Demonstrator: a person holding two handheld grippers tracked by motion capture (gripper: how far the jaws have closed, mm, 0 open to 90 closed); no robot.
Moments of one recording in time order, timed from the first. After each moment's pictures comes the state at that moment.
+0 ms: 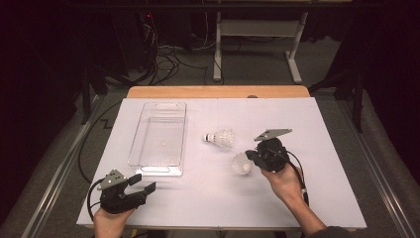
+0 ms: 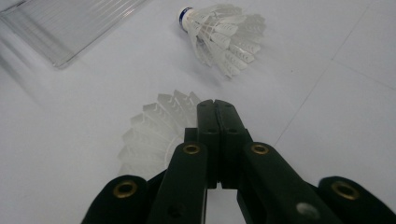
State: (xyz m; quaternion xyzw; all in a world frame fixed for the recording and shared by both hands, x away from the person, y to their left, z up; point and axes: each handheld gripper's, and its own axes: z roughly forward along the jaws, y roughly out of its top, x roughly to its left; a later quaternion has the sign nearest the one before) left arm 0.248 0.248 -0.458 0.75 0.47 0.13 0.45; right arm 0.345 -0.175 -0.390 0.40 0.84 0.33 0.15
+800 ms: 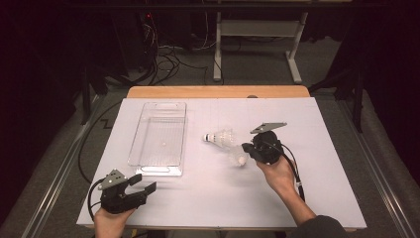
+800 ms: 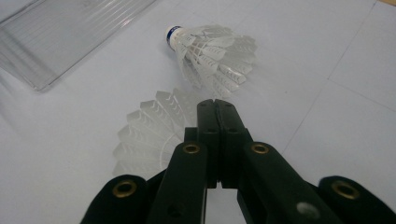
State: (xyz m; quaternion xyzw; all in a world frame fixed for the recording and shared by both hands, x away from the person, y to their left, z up) left arm 0.249 0.247 -0.458 0.75 0.47 0.13 0.45; right arm 0.368 -0.167 -0.396 0.41 0.83 0.34 0.15
